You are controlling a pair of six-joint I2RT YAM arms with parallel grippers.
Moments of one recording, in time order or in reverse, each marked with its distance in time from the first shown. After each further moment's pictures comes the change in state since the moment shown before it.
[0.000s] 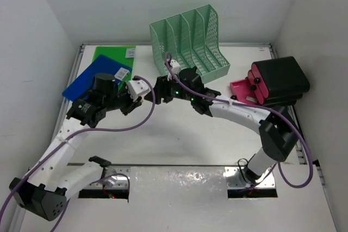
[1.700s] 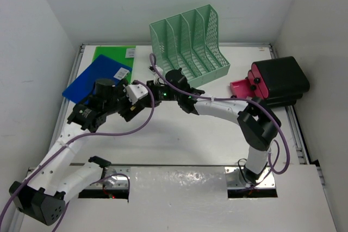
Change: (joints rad) left arm -0.006 -0.048 -0.085 0.046 -0.158 0.050; right arm 0.039 0.220 0.130 0.127 -0.229 0.139
